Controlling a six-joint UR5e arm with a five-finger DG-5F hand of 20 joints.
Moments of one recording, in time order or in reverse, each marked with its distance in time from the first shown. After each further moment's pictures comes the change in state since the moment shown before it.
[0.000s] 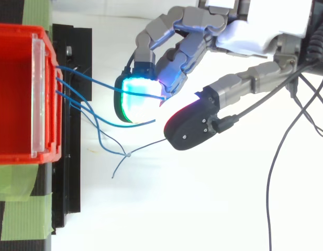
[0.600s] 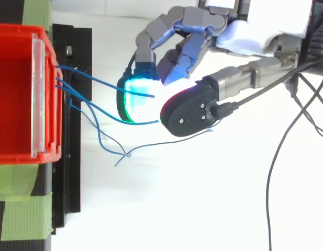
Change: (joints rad) arm 0.001 0.000 0.000 0.001 -0.001 -0.001
